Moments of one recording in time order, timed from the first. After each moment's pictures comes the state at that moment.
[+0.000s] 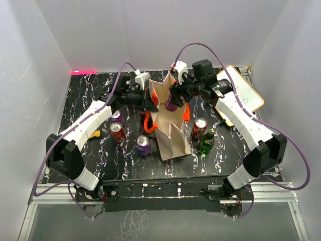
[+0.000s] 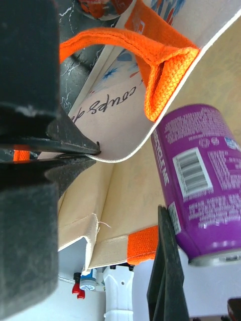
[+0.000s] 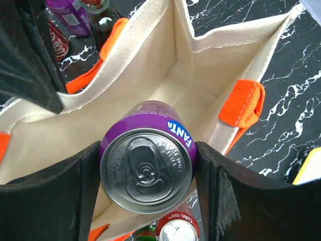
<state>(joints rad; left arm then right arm) -0.44 1.54 1.35 -0.47 0.72 -0.34 0.46 1.57 1.62 -0.69 -0.41 -0.29</state>
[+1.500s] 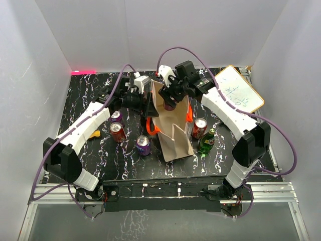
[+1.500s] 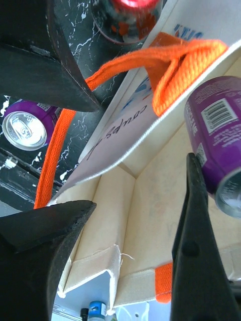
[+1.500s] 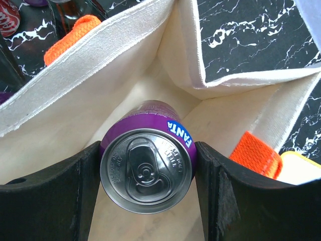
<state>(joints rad) -0.45 1.51 1.34 -0.59 0.63 -0.17 0.55 1.71 1.72 -0.74 -0.22 -0.42</state>
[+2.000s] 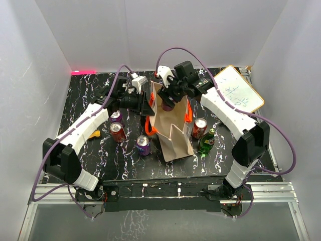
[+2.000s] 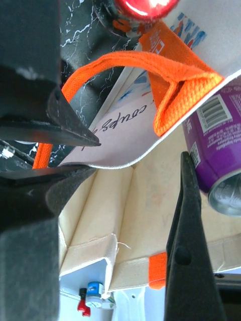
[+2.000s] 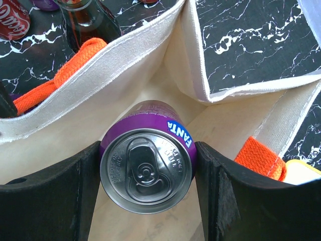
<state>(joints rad) -0.42 1.49 1.29 -0.52 0.70 -0.25 0.55 1.72 1.72 -0.73 -0.25 -0.42</state>
